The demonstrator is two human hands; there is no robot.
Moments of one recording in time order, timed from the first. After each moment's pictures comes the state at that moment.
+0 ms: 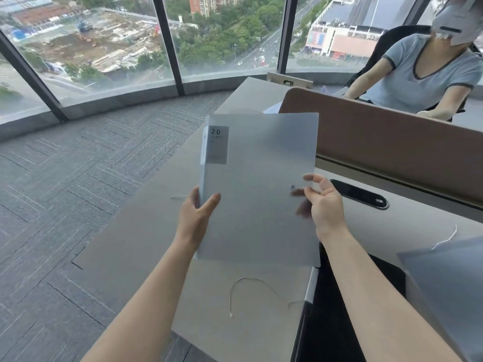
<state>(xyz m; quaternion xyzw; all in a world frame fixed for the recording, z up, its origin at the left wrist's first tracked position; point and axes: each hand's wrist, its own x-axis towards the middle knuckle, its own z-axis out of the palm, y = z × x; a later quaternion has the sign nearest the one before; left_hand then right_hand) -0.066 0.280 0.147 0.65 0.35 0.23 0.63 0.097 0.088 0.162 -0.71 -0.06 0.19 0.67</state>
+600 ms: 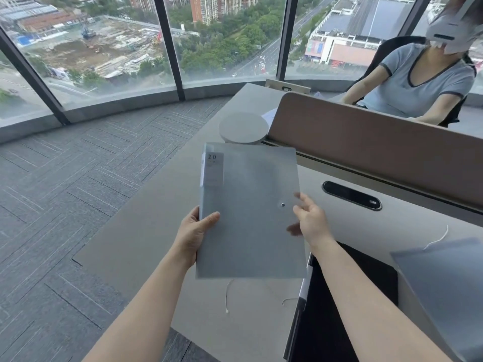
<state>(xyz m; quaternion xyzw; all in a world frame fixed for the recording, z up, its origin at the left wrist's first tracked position) -0.090 0.268 0.116 0.49 0.32 0.16 0.80 0.087 0.075 0.124 -0.75 -0.04 0.26 0.60</state>
